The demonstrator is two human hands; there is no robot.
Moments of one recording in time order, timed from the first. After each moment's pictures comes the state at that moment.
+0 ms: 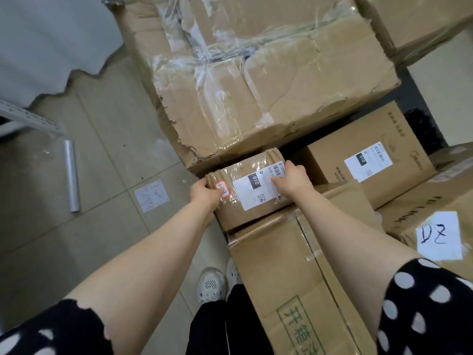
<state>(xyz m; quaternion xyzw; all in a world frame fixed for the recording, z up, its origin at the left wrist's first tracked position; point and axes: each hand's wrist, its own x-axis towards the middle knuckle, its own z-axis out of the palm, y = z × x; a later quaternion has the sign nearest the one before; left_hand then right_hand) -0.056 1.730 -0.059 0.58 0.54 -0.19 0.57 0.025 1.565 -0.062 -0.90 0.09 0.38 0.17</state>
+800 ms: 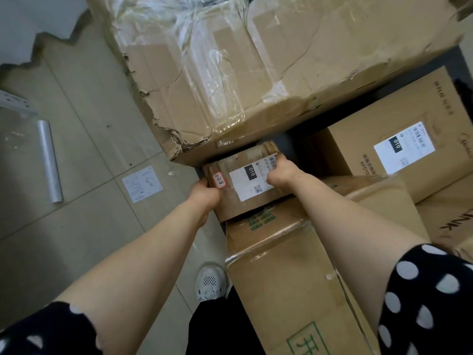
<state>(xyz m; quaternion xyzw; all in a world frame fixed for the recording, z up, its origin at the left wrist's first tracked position) -0.054 1.730 -0.148 0.60 0.50 -0.29 0.56 0.041 1.582 -0.161 -0.85 0.10 0.50 0.15</state>
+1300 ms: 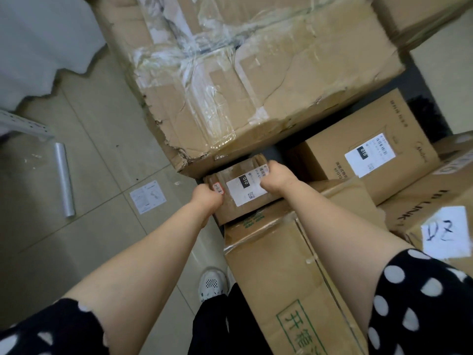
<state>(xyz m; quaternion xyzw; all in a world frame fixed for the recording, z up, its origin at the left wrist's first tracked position) -0.047 1.728 -0.081 0.68 0.45 -0.35 0.46 0.034 1.583 -0.080 -0.87 0.07 0.45 0.16</state>
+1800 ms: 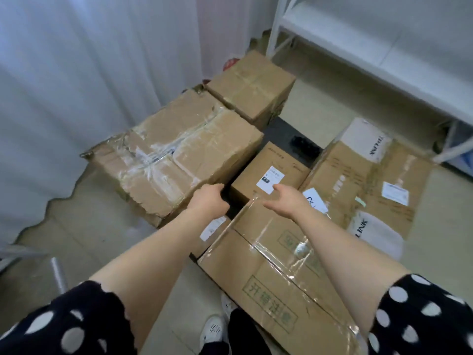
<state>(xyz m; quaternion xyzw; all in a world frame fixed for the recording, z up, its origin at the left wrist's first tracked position) -0.038 1.637 0.214 0.92 0.00 -0.32 0.25 -0.061 1.444 0.220 -0.92 0.15 0.29 0.21</state>
